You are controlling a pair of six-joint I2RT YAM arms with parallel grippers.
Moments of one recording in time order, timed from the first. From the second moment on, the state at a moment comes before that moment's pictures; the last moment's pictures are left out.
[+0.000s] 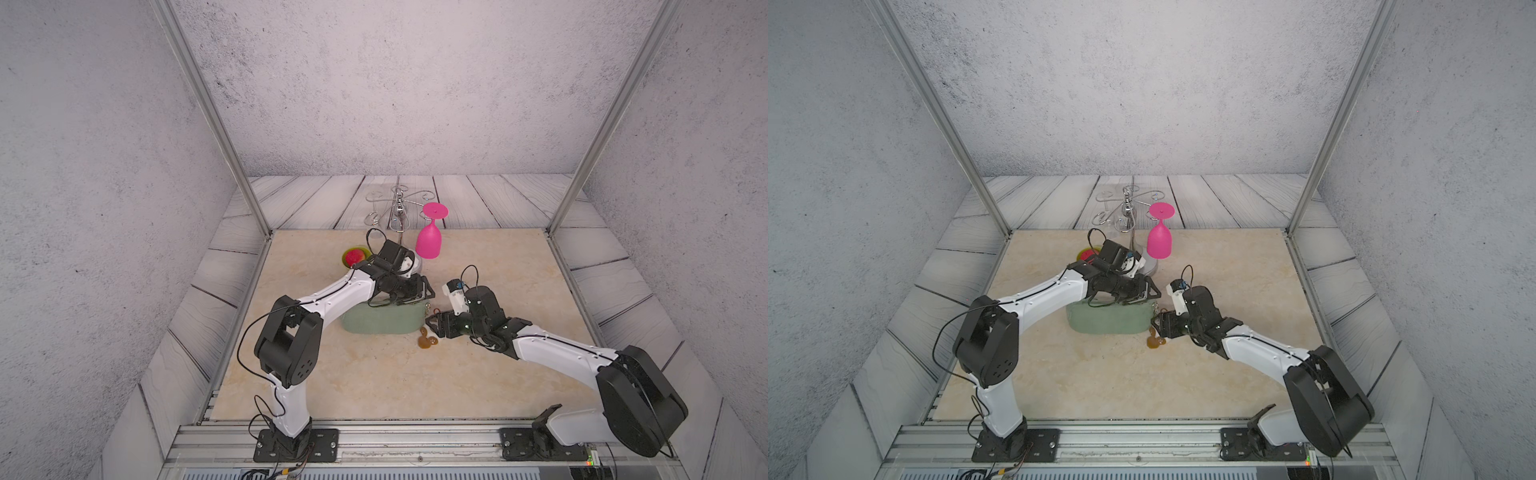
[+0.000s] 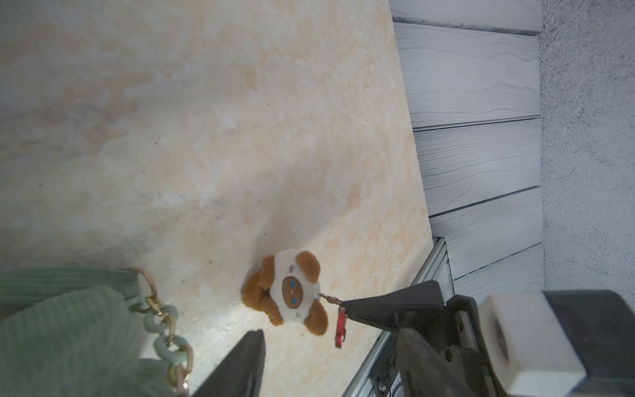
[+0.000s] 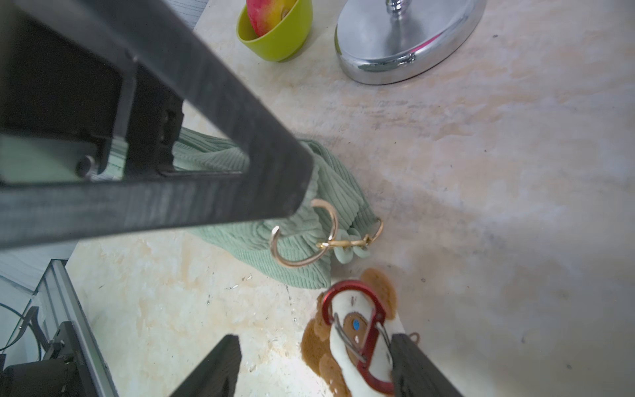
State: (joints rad) left arm -0.62 1.86 1.42 -0.47 0.53 -0.60; right arm 0.59 1.38 0.68 0.00 -0.29 0.38
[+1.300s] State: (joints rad) left arm -0.72 1.89 1.50 -0.45 0.61 -0.61; right arm 0.53 1.16 0.65 -0.20 -0.27 0.36
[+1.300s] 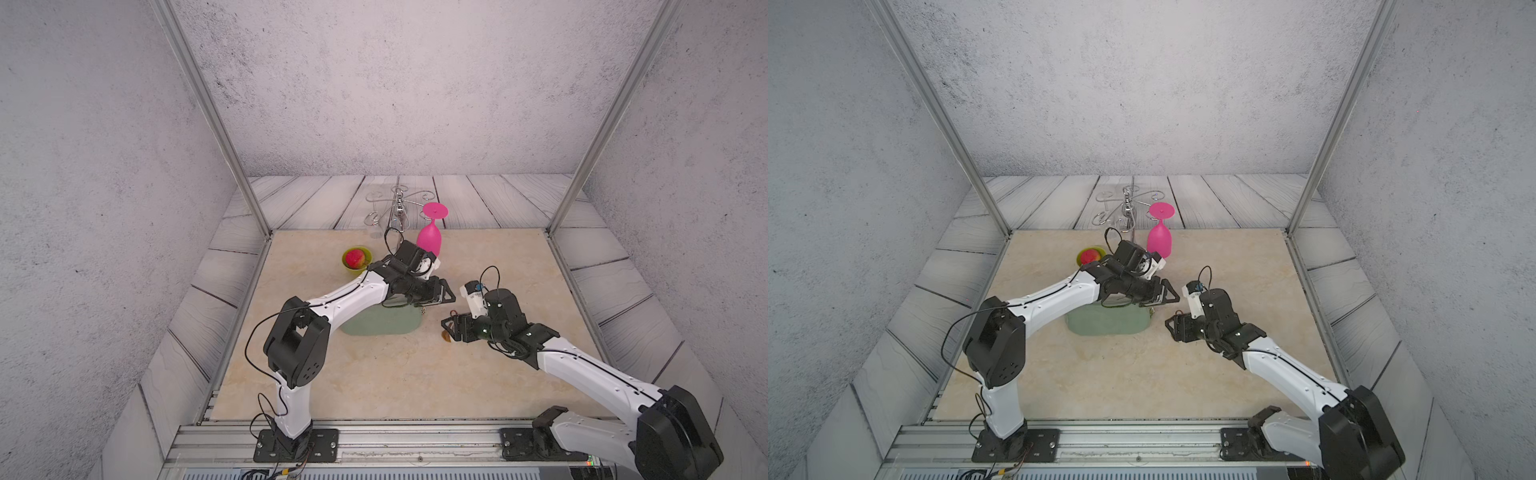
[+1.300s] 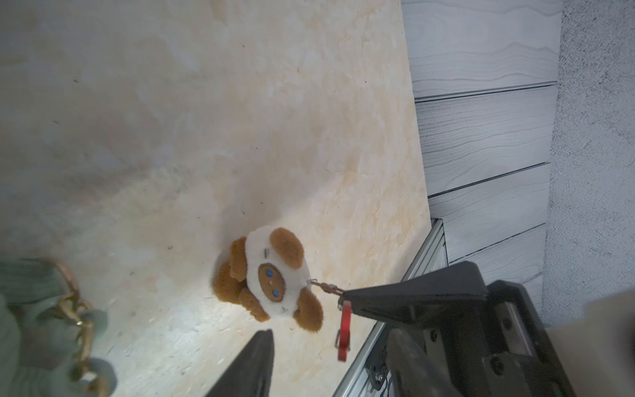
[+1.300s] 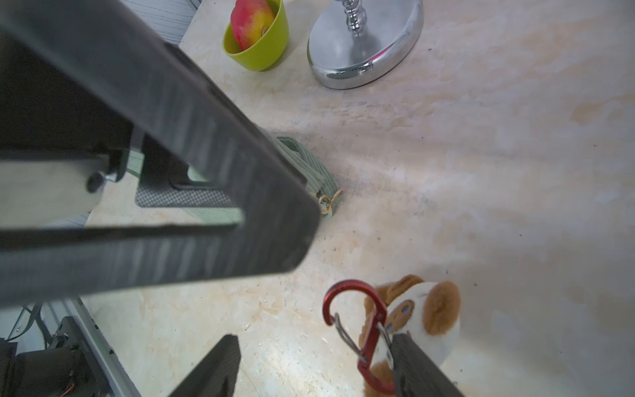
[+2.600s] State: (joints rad) left arm -0.75 1.99 1.46 -0.33 0.66 -0.69; right arm 0.52 1.21 0.68 -0.18 -0.29 0.37
